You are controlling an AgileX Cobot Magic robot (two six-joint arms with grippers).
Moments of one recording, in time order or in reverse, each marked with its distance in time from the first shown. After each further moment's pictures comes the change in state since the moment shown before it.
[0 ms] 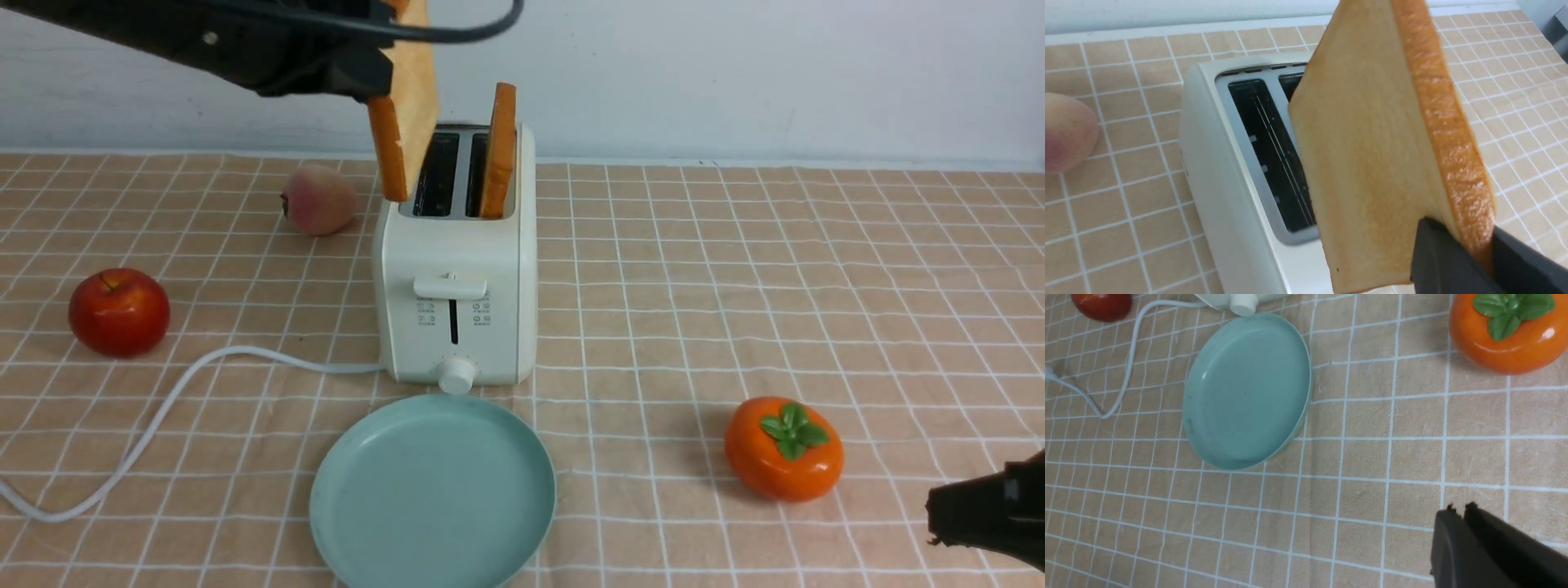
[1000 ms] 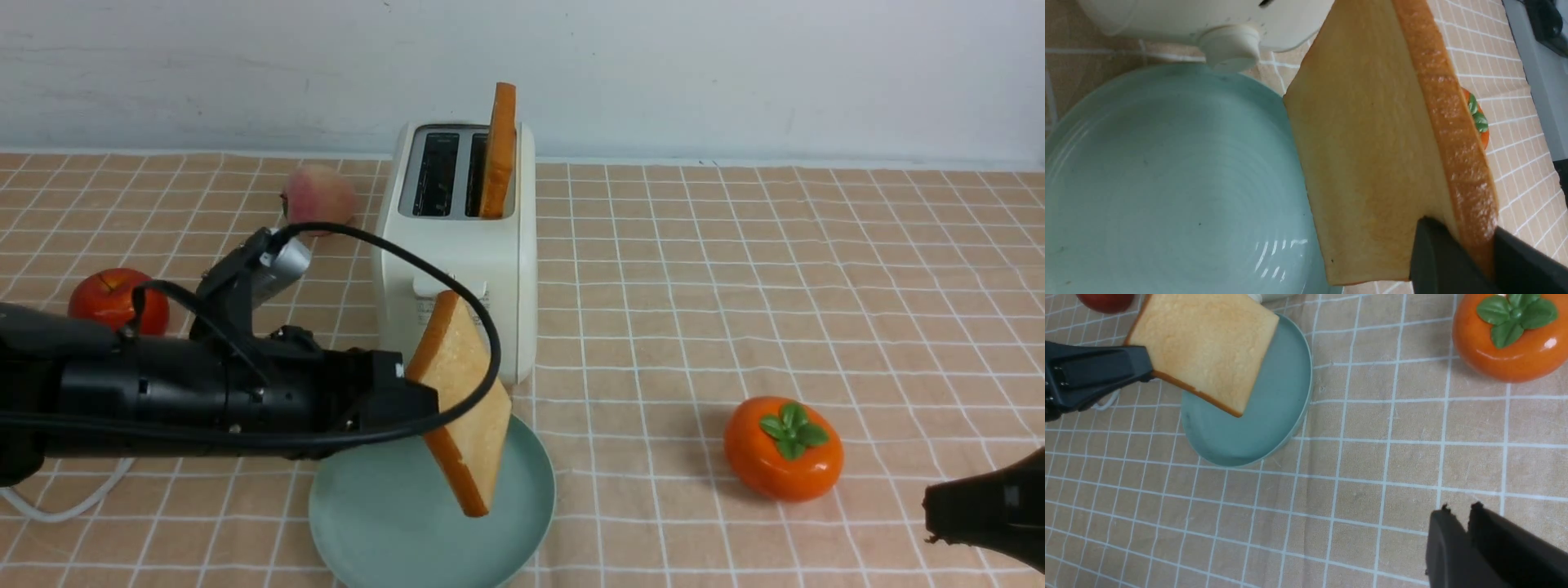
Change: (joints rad) right arm 0.000 0.000 0.000 0.003 -0.003 -0.040; left arm 0.002 -0.087 0.857 -0.906 -0.192 0.681
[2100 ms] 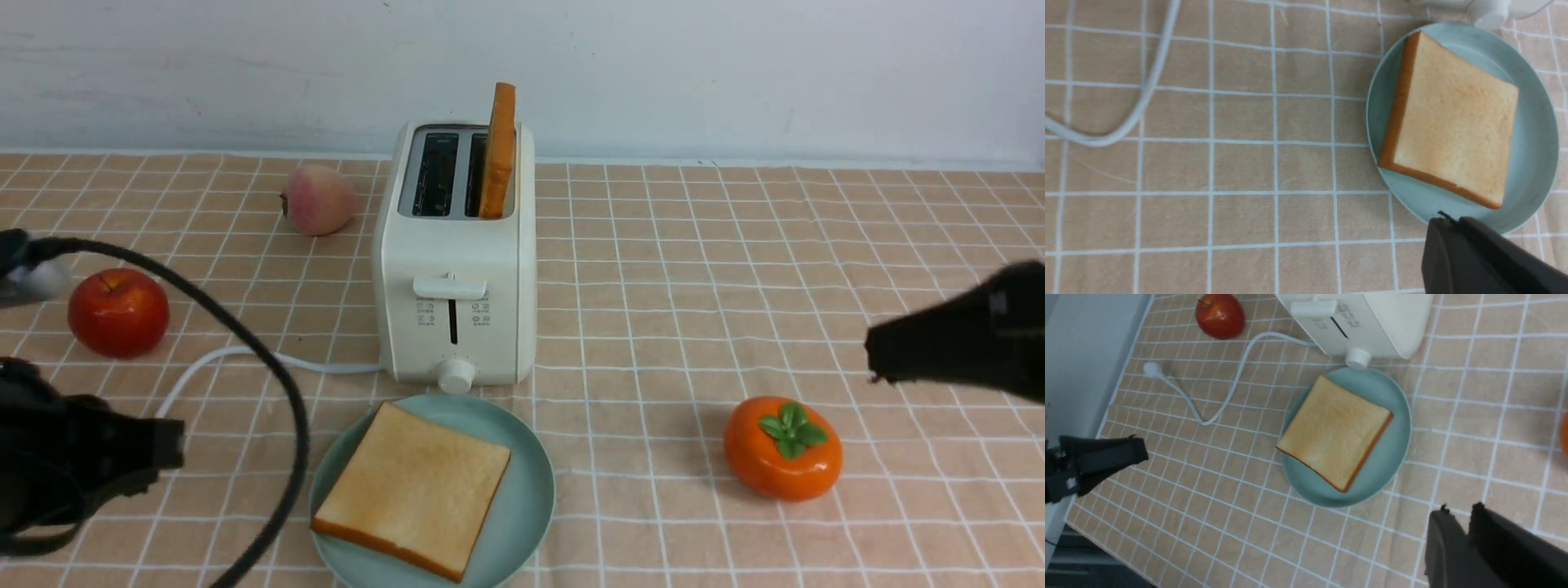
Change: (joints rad) right arm 0.004 0.233 -0.349 0.168 0.104 -0.142; left arm 0.000 -0.594 -0.013 1.294 0.174 -1.146
